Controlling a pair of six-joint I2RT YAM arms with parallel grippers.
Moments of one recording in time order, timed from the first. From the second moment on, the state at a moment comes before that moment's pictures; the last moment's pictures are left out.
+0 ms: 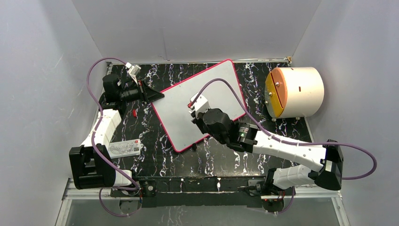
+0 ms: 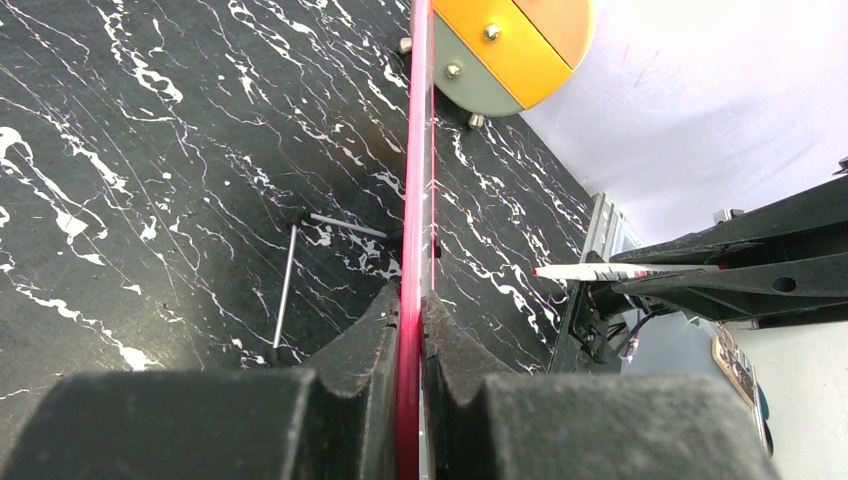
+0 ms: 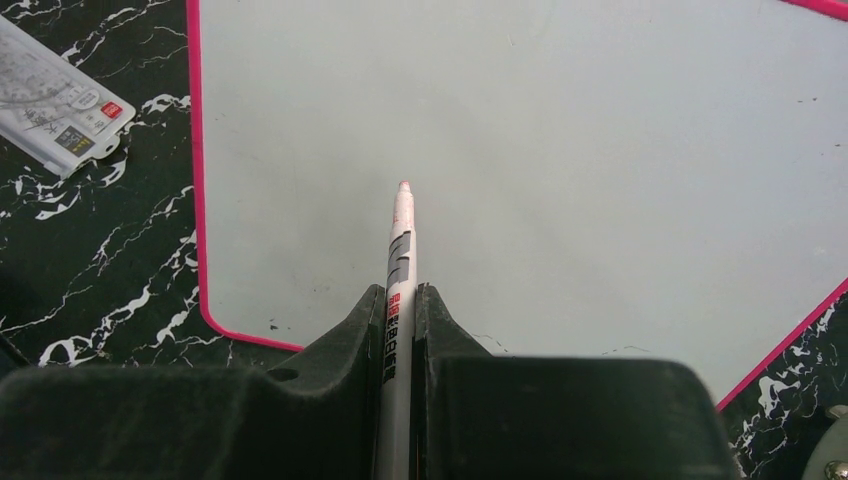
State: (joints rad) left arm 0.06 1.35 0.95 0.03 1.15 -0.29; right arm 1.21 1.25 1.08 -0.24 0.46 0.02
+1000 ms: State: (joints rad) left arm 0.05 1.33 0.95 0.01 1.12 -0.27; right arm 1.29 1.46 1.33 -0.32 0.60 -0.02
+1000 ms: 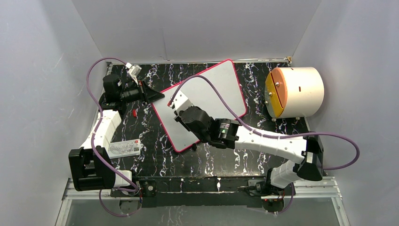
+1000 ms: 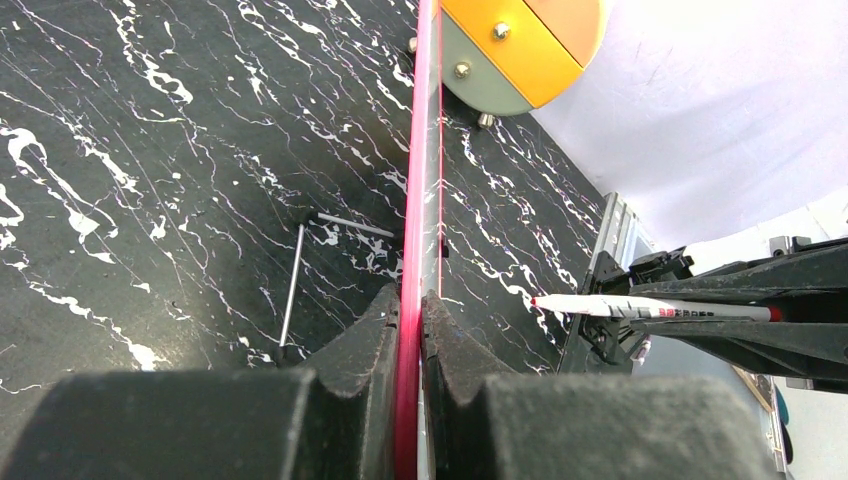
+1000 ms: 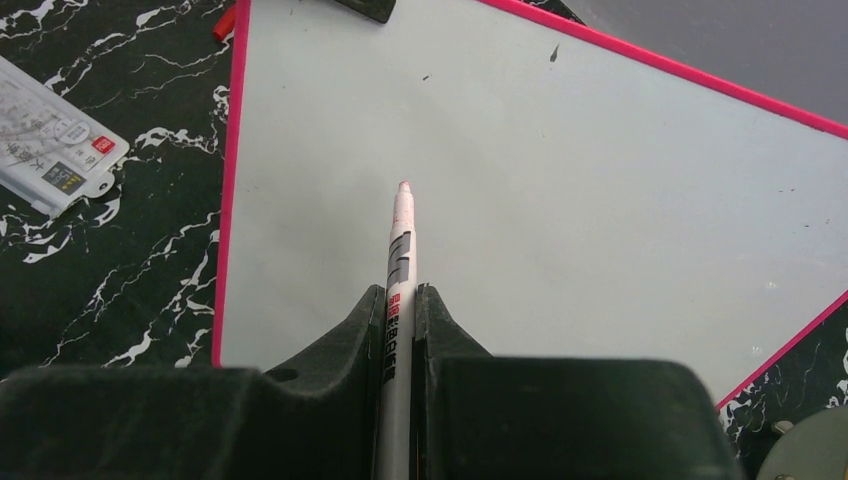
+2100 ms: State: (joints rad) left arm 0.05 1.33 0.95 0.00 1.11 -0.26; right arm 1.29 1.62 1.50 -0.44 0.60 -0.01
